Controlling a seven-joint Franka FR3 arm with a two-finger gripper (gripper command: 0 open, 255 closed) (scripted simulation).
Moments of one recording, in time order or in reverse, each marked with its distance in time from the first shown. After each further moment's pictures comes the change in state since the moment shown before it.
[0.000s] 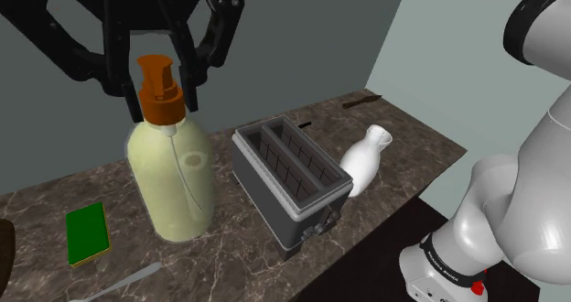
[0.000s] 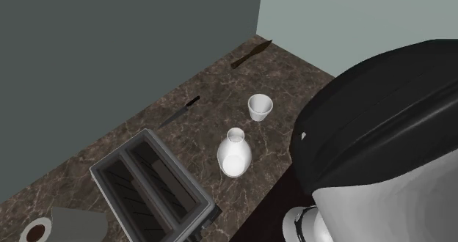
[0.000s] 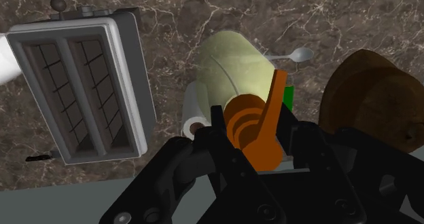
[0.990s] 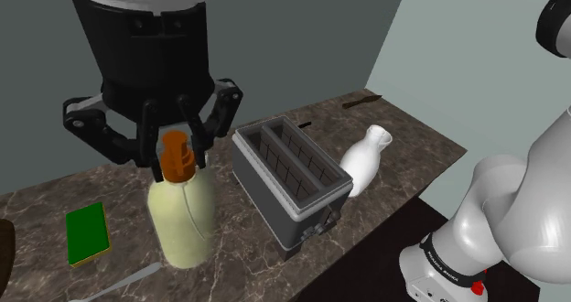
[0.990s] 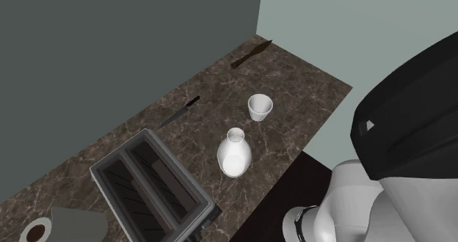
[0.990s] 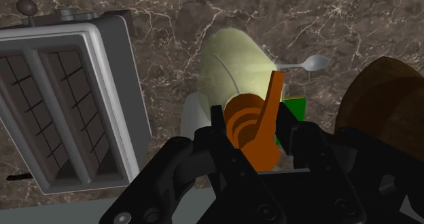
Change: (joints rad) arm -0.044 -0.105 -0.013 -0.344 0.055 0.252 -0.022
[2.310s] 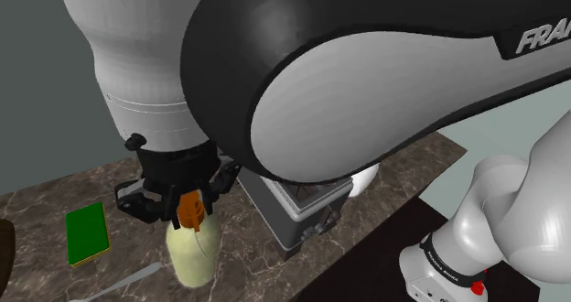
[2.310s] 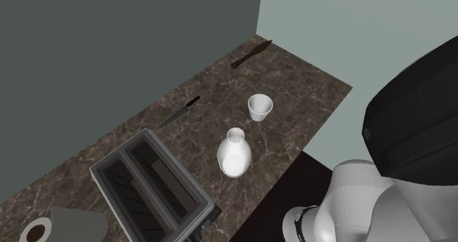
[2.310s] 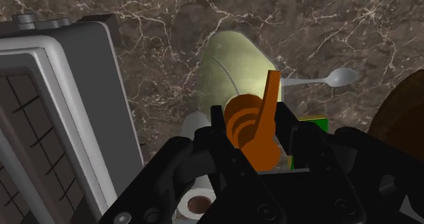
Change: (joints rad) arm -0.009 -0.018 -0.006 -0.290 0.006 0.274 0.002
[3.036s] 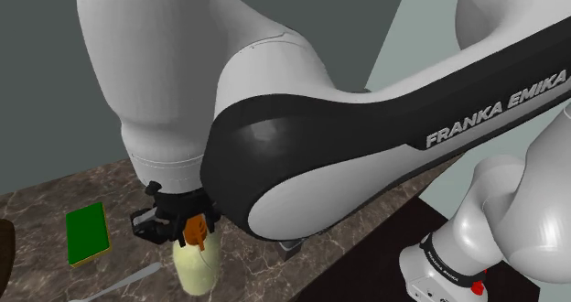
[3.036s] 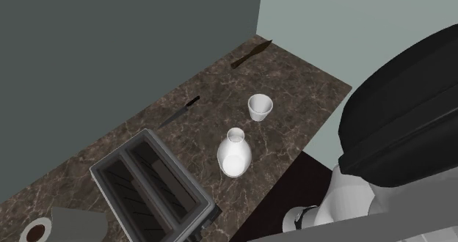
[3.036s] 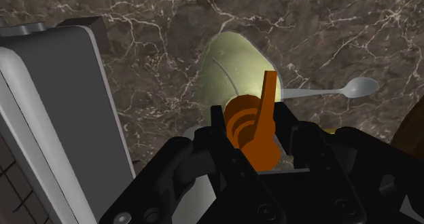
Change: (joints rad) arm 0.003 0.037 -0.002 -0.106 -0.023 0.138 0.018
